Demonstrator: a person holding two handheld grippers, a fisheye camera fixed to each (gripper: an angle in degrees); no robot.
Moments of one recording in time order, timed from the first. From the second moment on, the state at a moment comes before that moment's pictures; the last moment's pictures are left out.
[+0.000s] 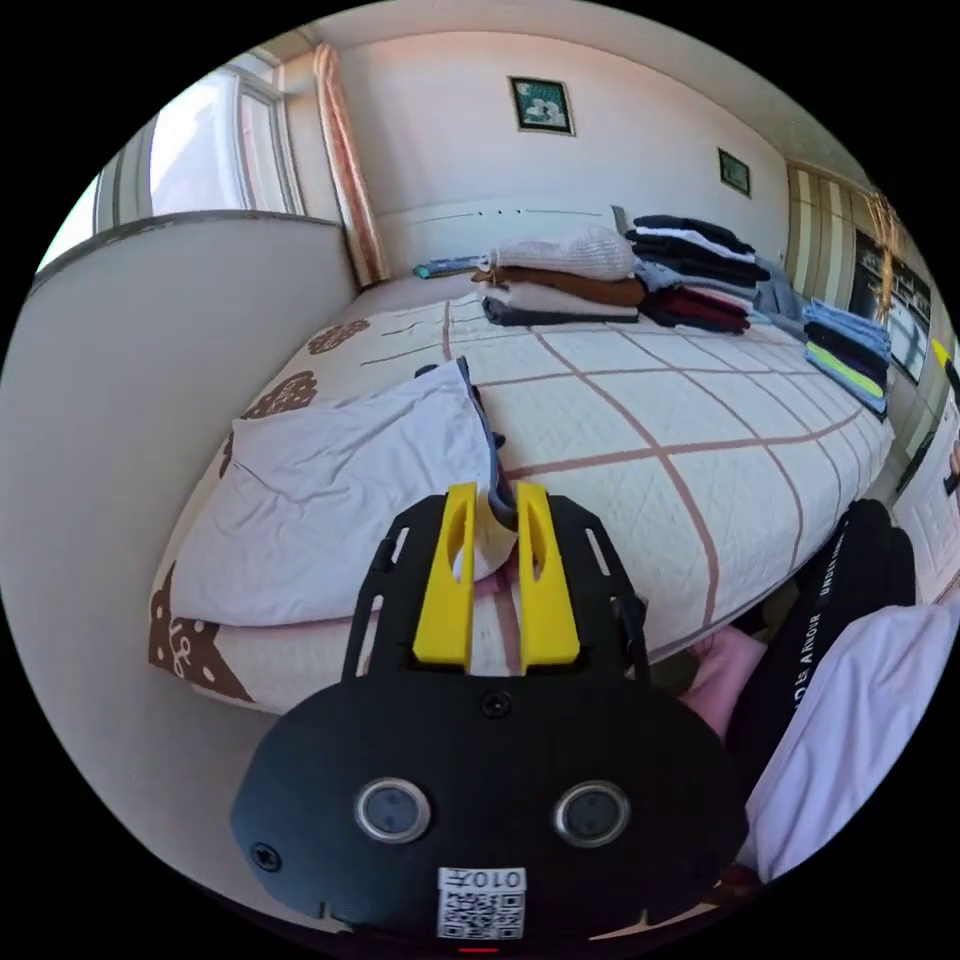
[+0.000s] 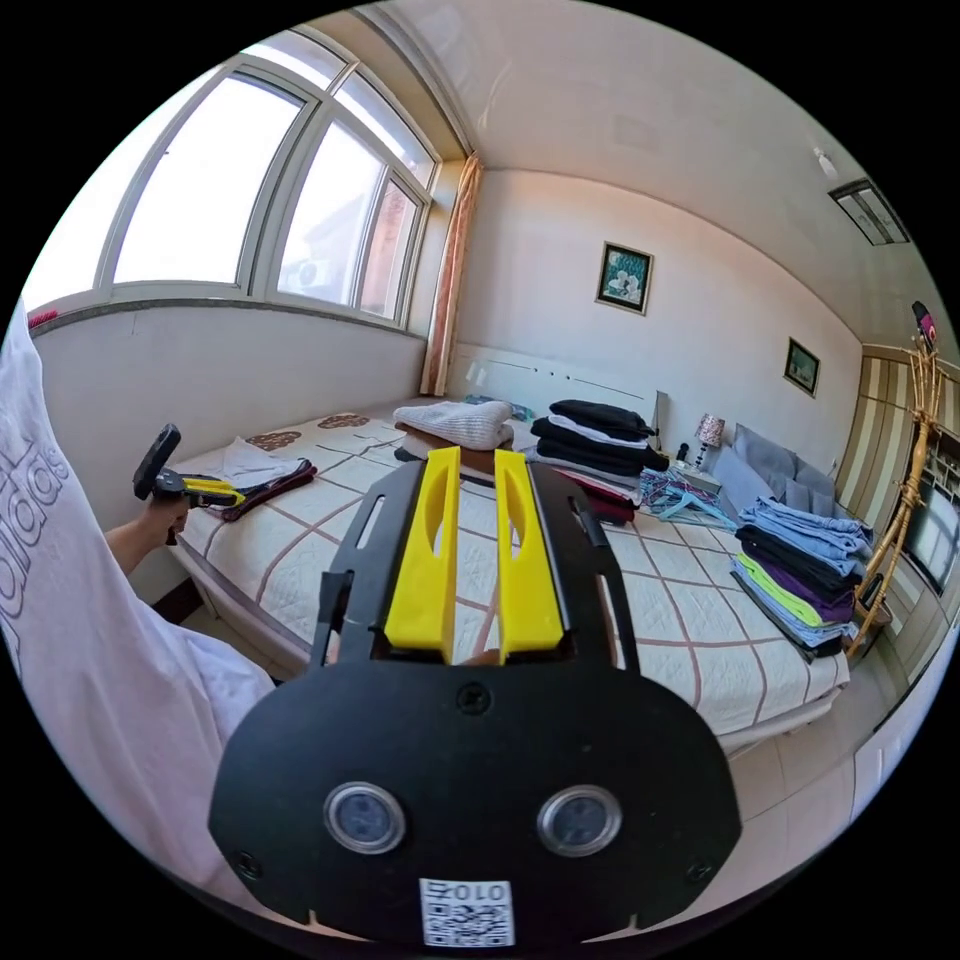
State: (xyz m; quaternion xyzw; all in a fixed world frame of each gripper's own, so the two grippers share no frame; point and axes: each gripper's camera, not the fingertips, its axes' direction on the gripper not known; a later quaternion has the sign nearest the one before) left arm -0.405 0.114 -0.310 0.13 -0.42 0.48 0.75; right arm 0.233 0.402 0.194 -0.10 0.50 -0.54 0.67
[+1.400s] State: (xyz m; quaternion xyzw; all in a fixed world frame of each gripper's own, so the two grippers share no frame) left arm -0.208 0.072 -0.069 -0.10 -0.09 0.61 0.78; right arm 0.285 0.290 0.127 -0.14 0.56 -0.43 0.70
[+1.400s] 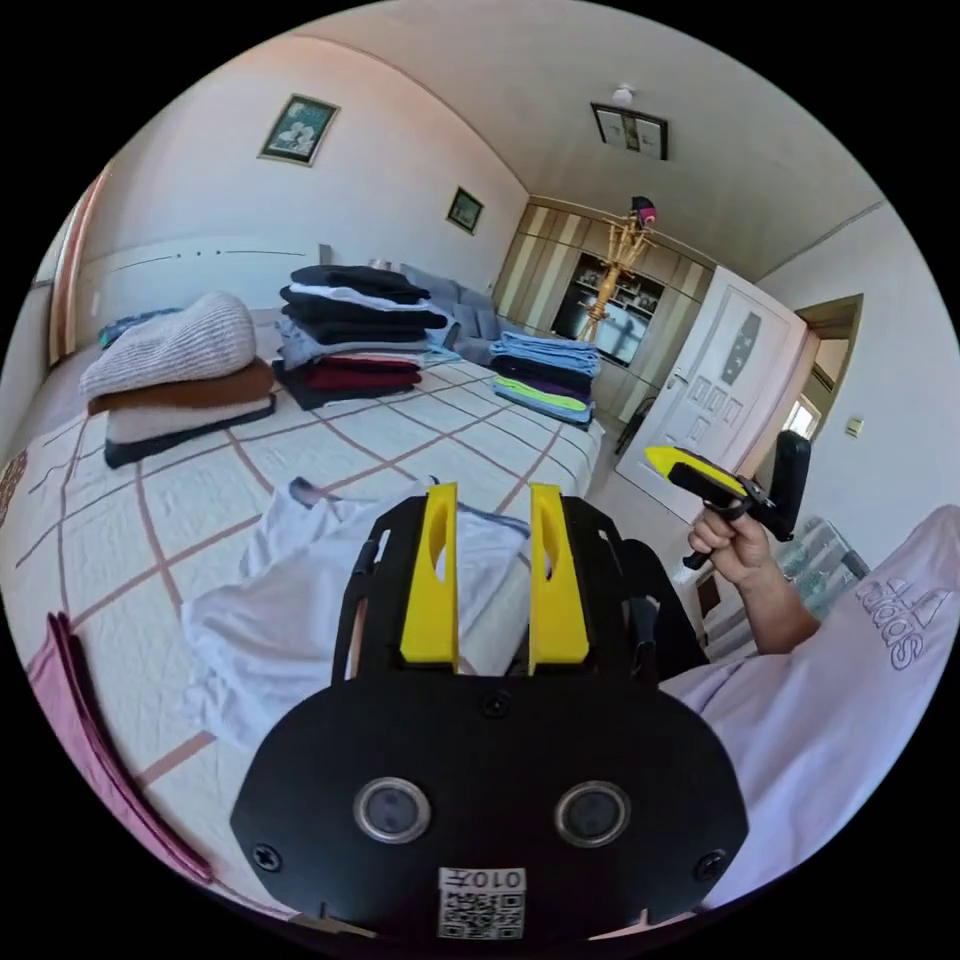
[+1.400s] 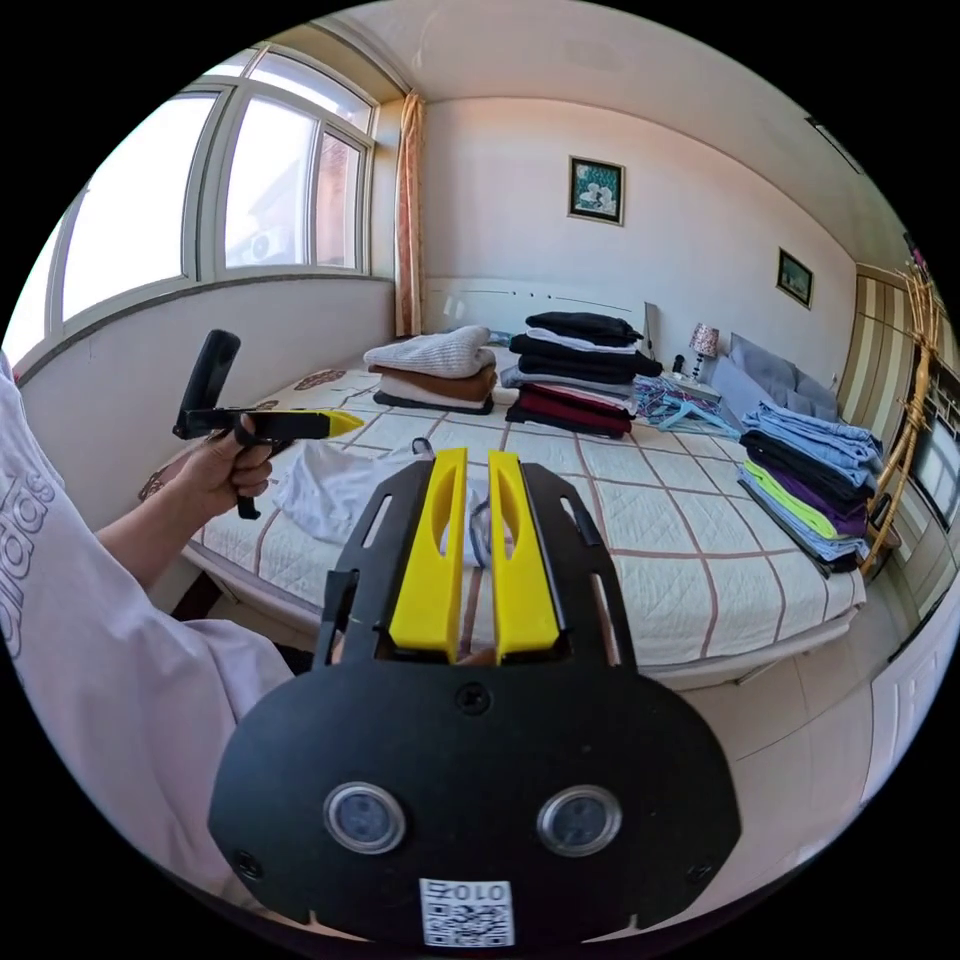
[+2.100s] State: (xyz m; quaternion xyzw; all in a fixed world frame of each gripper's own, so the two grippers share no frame) left arm -0.189 0.064 -0.083 -0.05 -0.13 0.63 0.77; right arm 0.279 0.153 0.094 -0.20 0.51 -0.40 0.74
